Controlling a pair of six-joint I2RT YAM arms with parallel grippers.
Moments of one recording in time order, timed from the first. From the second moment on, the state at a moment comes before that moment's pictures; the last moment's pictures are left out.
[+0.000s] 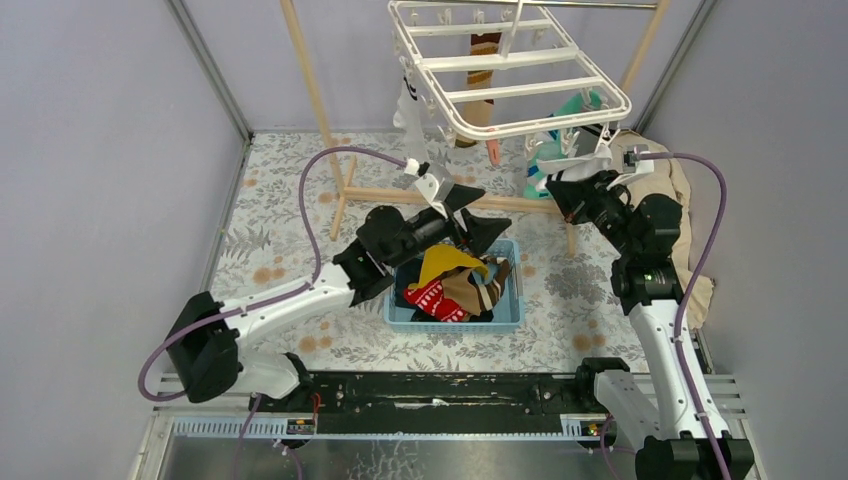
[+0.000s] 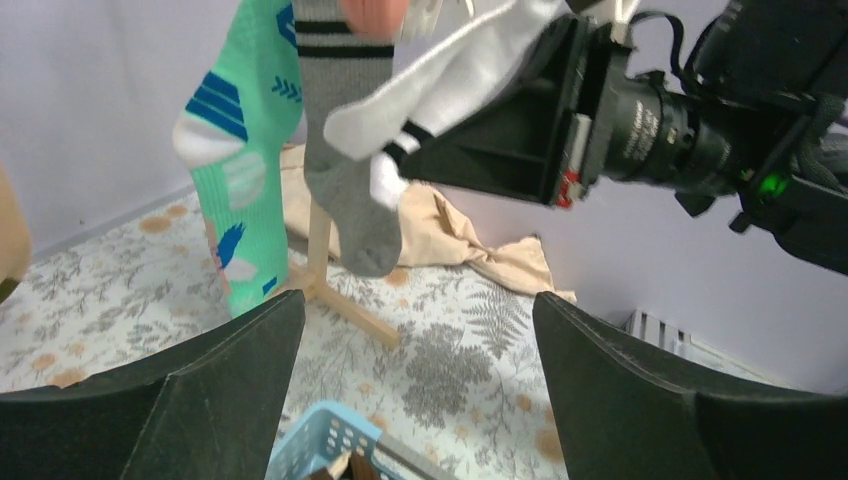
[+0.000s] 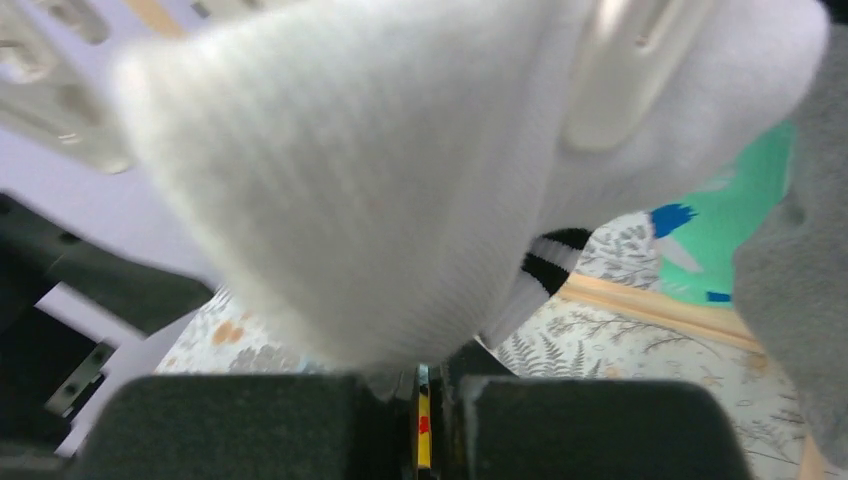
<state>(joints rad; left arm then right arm) -0.91 1.33 0.94 0.59 0.10 -0.26 0.01 0.84 0.78 0.09 -0.47 0.47</state>
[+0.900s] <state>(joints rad) -0.72 1.60 1.10 0.90 0.45 -0.50 0.01 0.93 0.81 0.07 -0.92 0.72</state>
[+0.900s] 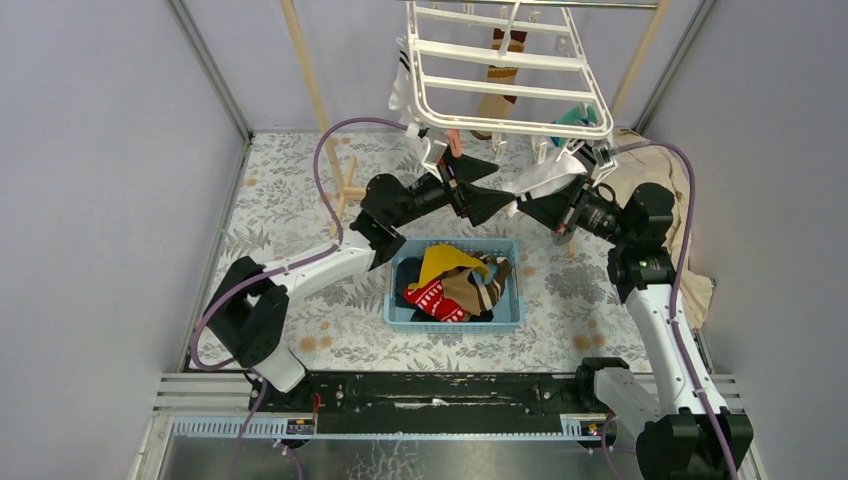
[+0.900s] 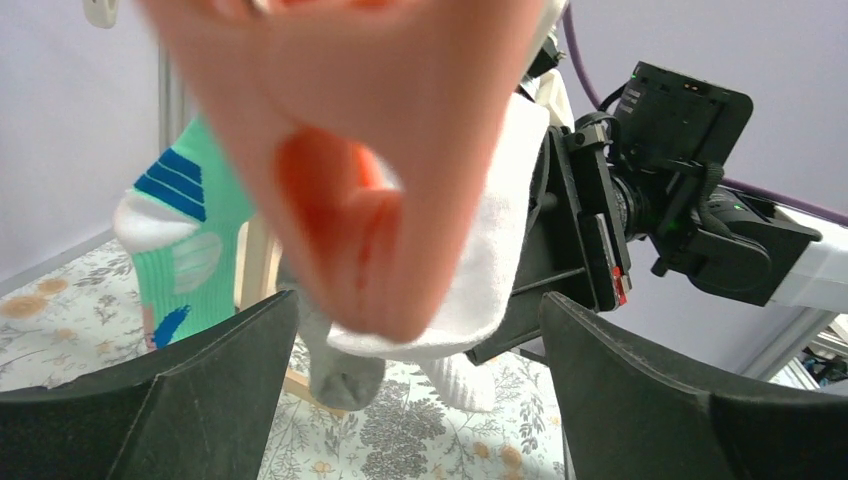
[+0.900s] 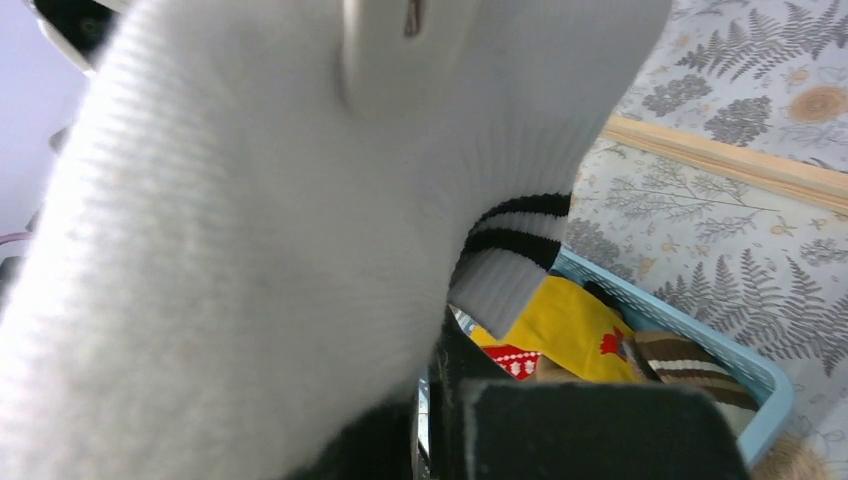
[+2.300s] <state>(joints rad) -0.59 1.84 1.12 1.49 0.70 -1.36 0.02 1.00 0.74 0.49 -1.11 1.02</state>
